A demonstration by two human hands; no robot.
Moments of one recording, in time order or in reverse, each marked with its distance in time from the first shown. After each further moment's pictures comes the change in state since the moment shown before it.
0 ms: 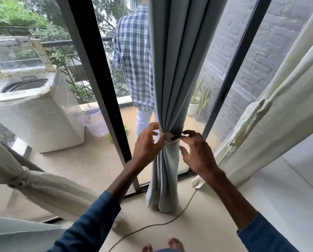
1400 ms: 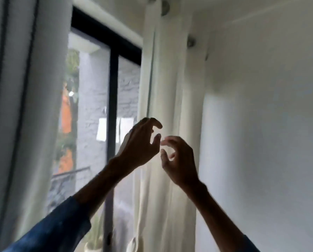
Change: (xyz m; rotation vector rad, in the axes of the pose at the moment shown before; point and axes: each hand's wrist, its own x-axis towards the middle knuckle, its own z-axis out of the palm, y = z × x) left_hand 0.183 0.507 0.031 -0.080 0.187 1.052; right_hand 0.089 0.103 -0.430 -0.241 1.068 -0.249
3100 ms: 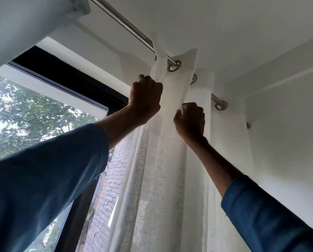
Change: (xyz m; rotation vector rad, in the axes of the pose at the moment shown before) left_hand 0.388 -0.072 0.040 1.208 0.461 -0.032; right_hand 0.410 0.175 0.117 -0.062 0.214 -0.042
